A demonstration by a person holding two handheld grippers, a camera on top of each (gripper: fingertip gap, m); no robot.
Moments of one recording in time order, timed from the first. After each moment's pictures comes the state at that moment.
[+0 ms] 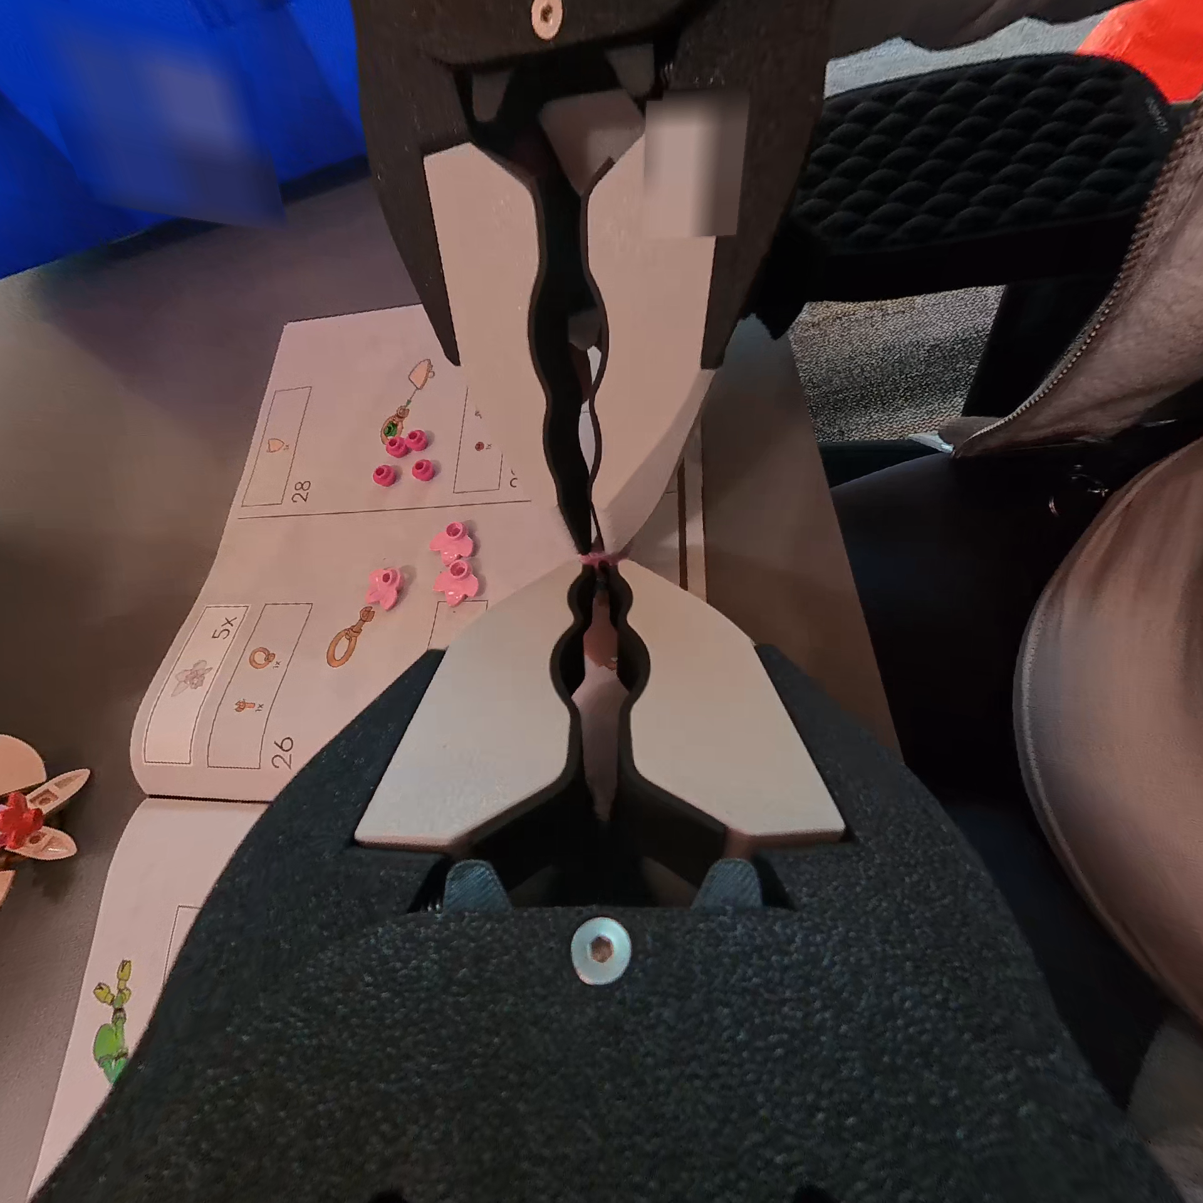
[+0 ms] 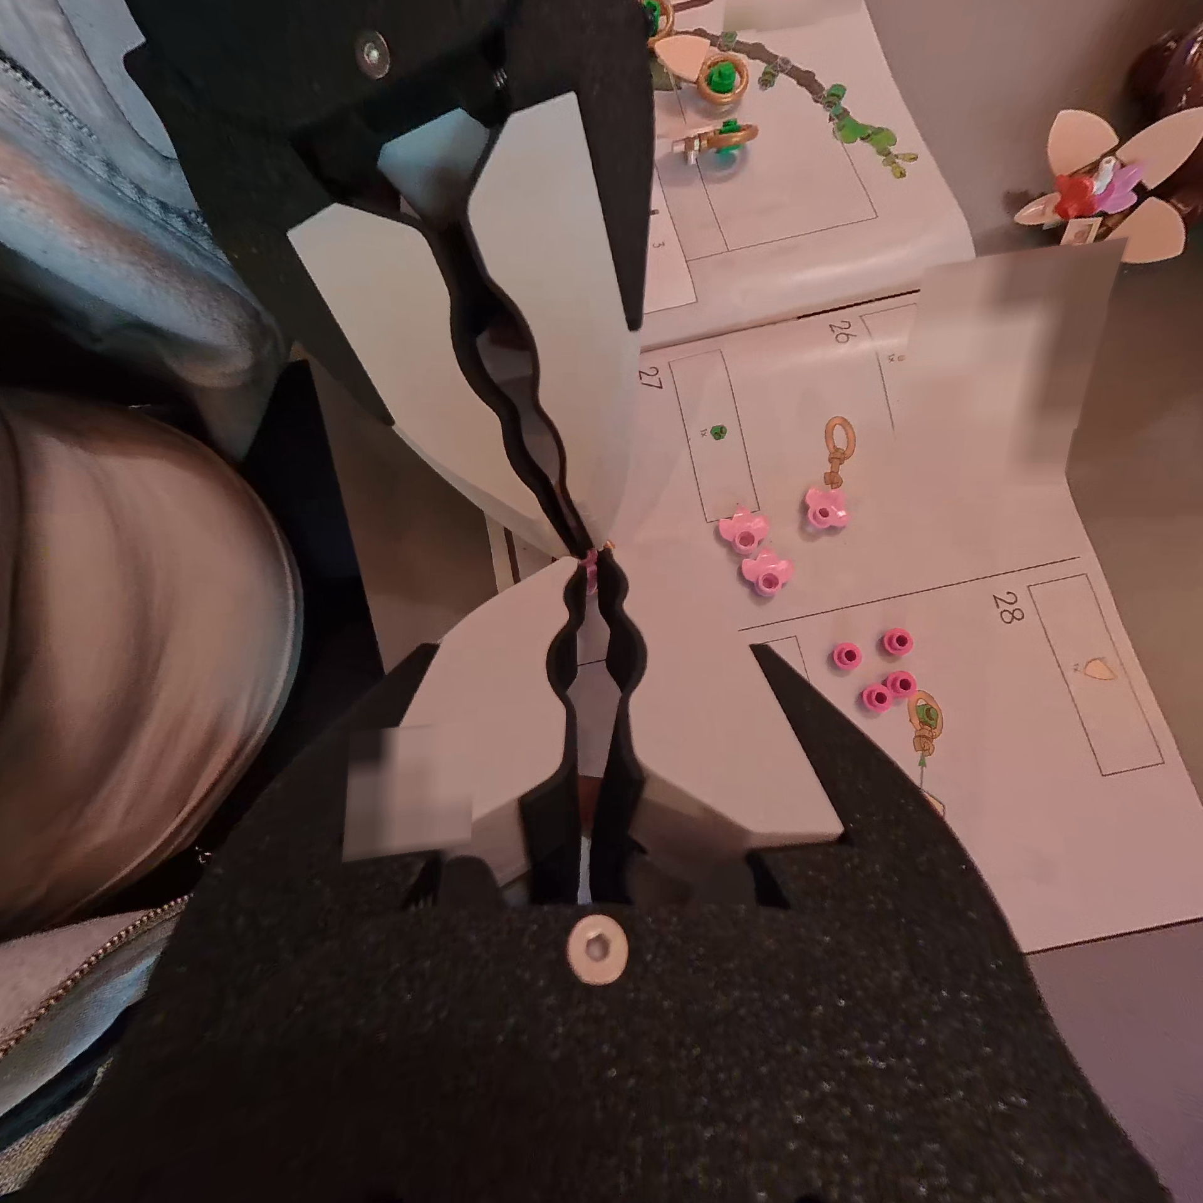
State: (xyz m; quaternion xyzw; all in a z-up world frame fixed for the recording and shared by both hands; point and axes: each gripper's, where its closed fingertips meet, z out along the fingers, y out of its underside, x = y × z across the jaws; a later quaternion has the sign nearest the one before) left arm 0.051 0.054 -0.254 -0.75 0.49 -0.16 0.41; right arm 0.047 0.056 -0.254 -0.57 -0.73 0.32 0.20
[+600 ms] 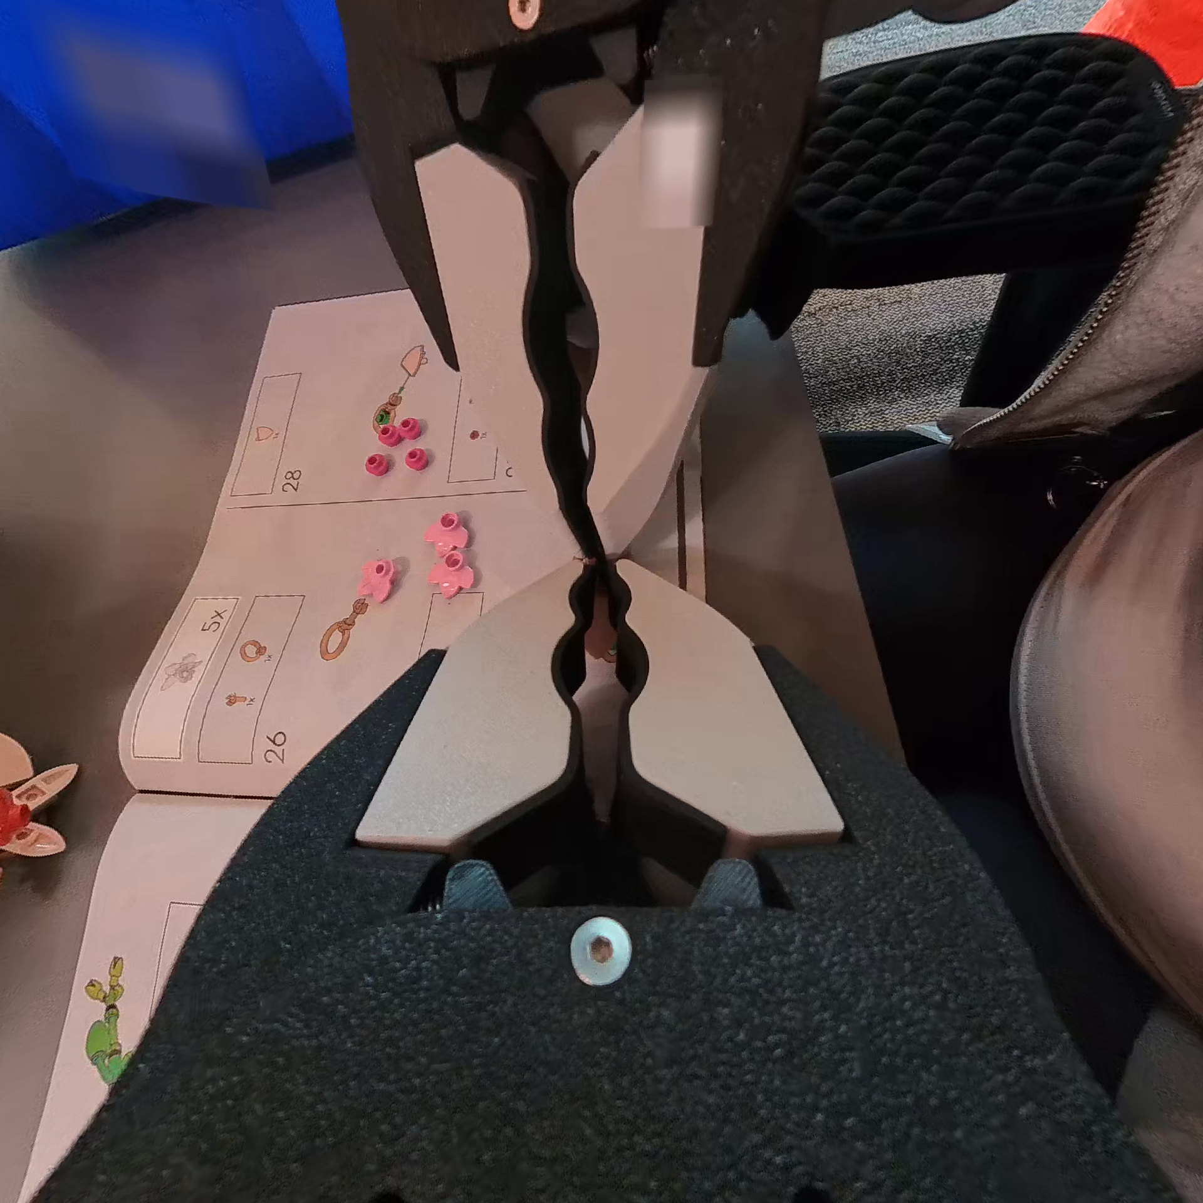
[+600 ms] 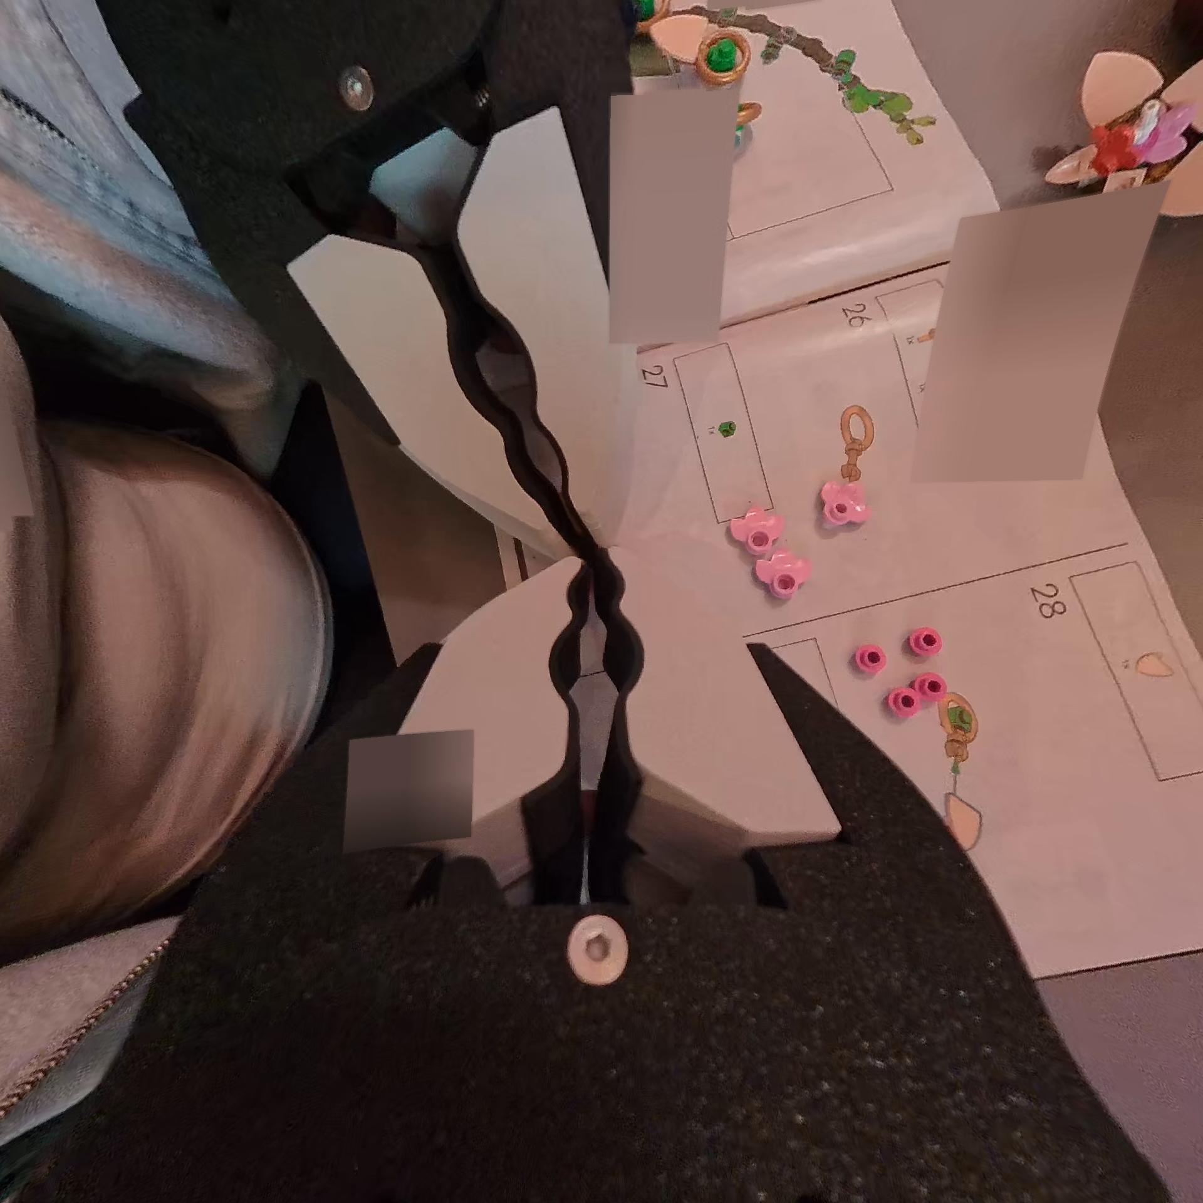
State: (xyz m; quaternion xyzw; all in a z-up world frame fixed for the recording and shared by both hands) left arm 0.049 0.053 -0.256 -0.76 0.49 -0.16 0.40; right arm 0.045 0.053 -0.256 -0.59 -0.71 0.34 0.18
